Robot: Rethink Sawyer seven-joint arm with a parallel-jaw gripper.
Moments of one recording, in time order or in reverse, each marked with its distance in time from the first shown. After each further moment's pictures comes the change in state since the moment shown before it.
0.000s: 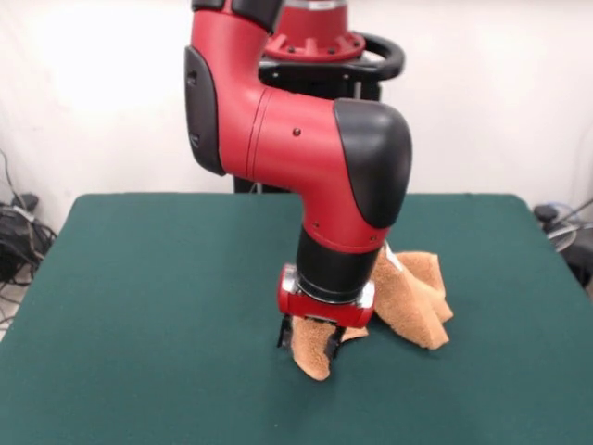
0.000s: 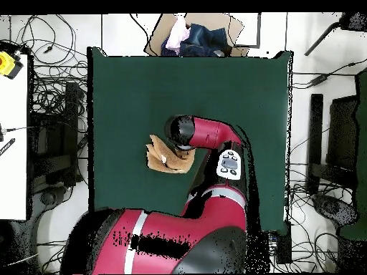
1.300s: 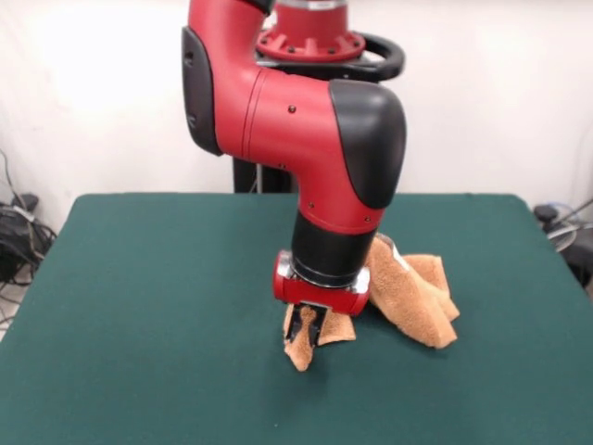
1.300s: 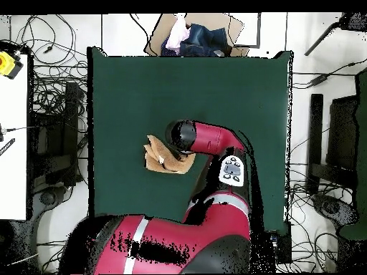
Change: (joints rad) arm -0.006 -0.042 -0.002 0.062 -0.001 -0.052 0.000
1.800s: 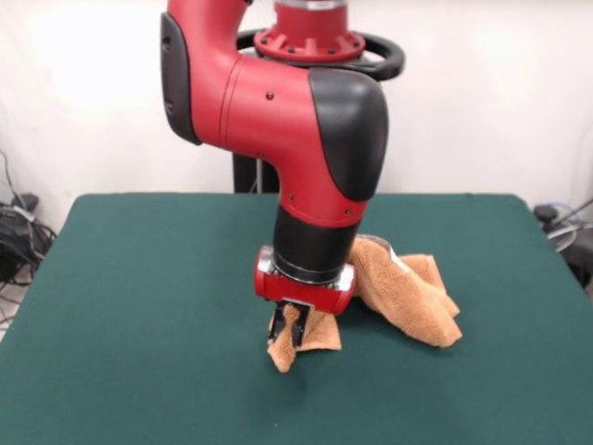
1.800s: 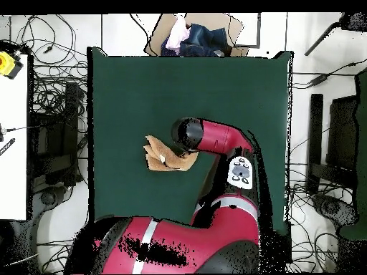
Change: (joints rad) arm -0.028 -0.019 0.000 -0.009 0.000 0.001 0.000
